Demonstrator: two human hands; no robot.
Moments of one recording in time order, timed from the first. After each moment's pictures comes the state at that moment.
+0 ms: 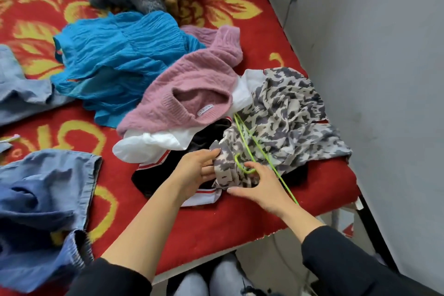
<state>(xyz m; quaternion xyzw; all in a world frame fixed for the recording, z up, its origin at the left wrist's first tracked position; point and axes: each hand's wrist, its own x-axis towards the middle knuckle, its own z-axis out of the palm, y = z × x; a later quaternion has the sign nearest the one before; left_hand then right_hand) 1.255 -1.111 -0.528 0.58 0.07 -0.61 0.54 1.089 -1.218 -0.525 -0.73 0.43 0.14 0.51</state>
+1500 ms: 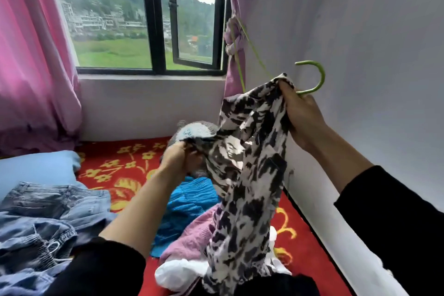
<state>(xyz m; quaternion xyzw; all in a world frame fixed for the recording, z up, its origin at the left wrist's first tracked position) 1.373 -1.077 -0.186 0.53 -0.06 -0.29 0.79 1.207 -1.230 -0.062 -0.65 0.17 -0.37 0.64</state>
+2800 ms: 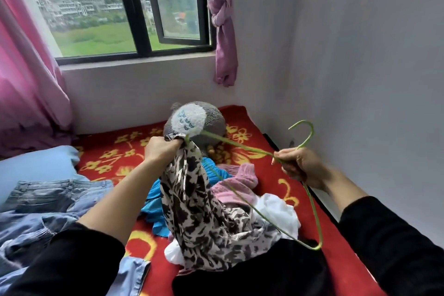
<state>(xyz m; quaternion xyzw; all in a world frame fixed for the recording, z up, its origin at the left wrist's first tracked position) 1.380 -1.062 -0.207 0.87 -0.09 -0.10 0.47 1.152 -1.295 -0.232 -0.68 0.24 -0.07 0.68</state>
